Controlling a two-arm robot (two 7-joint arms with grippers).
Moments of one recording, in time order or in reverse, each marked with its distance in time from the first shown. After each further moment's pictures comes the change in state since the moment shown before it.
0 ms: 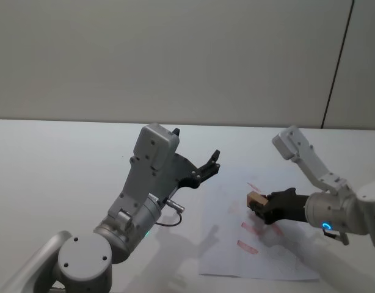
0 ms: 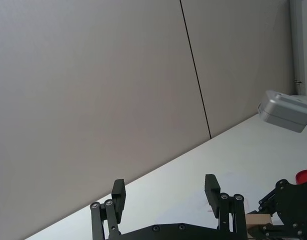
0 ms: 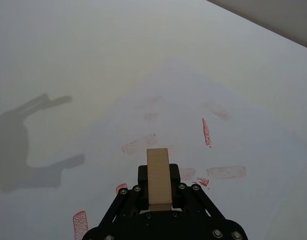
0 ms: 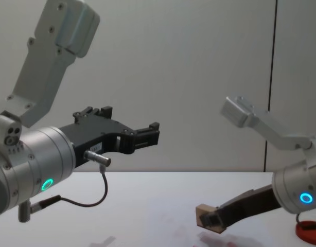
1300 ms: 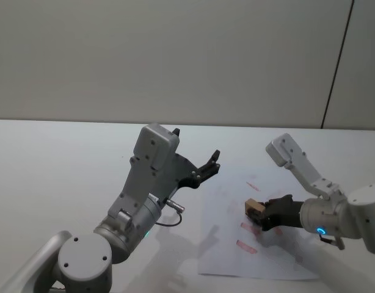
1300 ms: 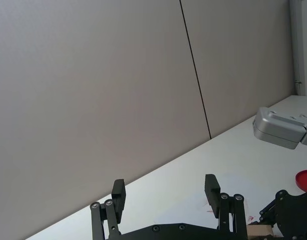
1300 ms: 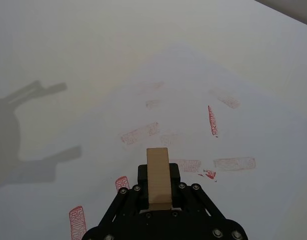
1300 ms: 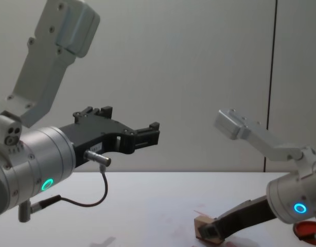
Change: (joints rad) left arm 0.000 0.000 0.000 0.000 0.000 0.000 0.000; right arm 0.013 -0.013 -0.025 0.046 -0.012 0.011 -0.014
